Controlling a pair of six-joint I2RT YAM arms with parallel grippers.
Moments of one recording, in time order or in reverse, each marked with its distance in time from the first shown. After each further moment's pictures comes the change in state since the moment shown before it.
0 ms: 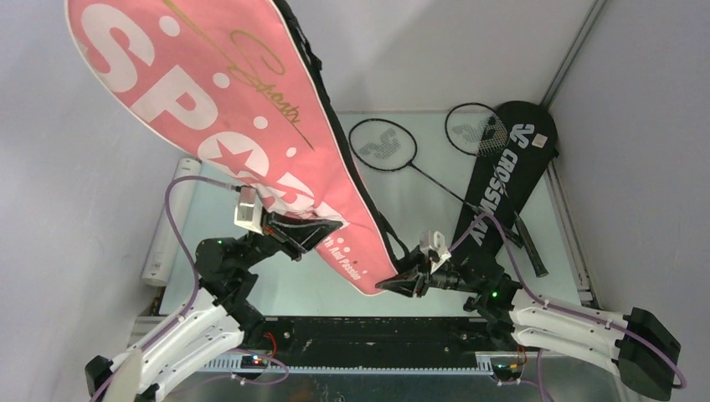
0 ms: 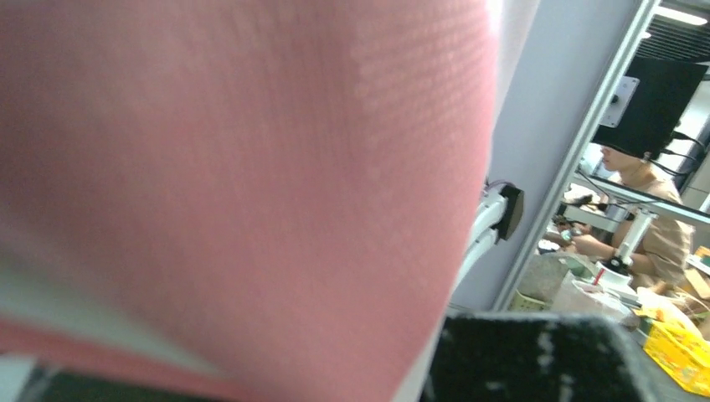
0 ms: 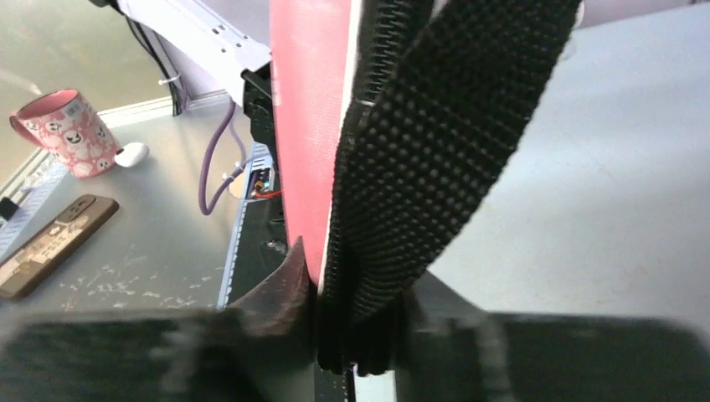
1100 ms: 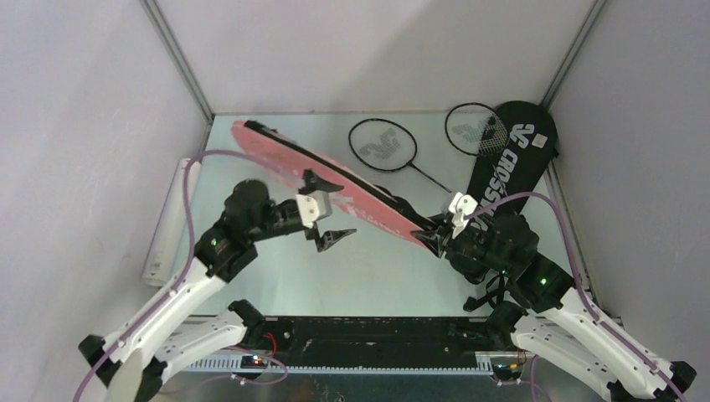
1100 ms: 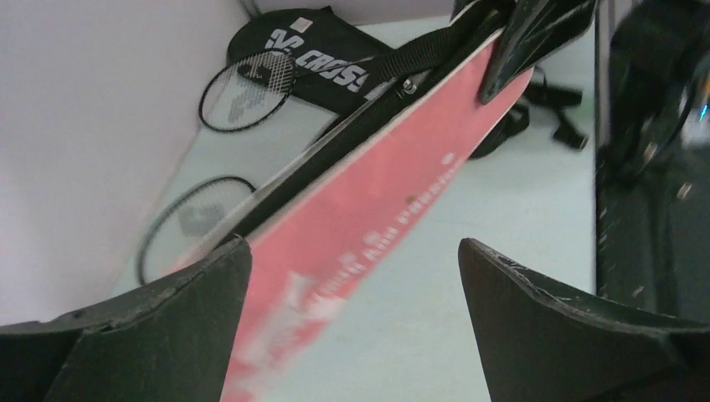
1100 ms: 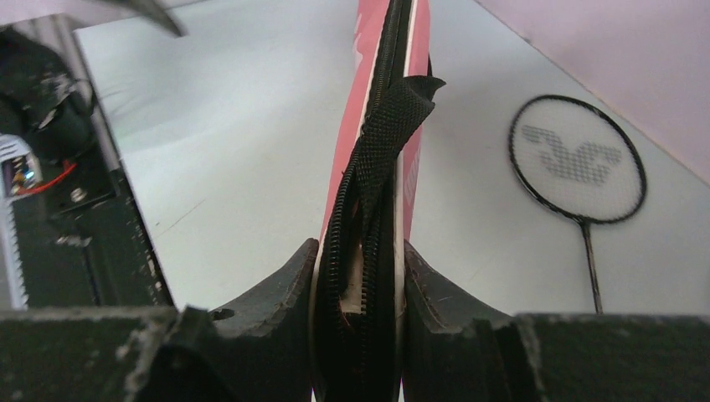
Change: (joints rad) left arm -0.002 0.203 0.370 -0.907 -0.021 0.969; right arm -0.236 -0.160 0.485 -0.900 0.219 -0.327
